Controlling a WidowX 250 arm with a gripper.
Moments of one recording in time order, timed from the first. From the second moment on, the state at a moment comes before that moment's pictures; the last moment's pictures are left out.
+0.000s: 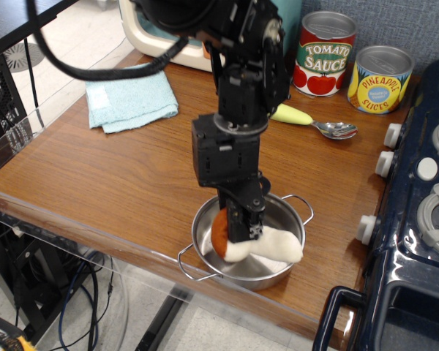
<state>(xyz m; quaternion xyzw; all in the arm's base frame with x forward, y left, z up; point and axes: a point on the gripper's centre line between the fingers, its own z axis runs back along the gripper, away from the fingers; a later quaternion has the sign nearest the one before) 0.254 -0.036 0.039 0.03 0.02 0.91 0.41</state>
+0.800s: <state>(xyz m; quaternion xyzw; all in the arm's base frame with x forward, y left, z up) 0.249 -0.016 0.079 0.01 0.01 0.92 0.40</state>
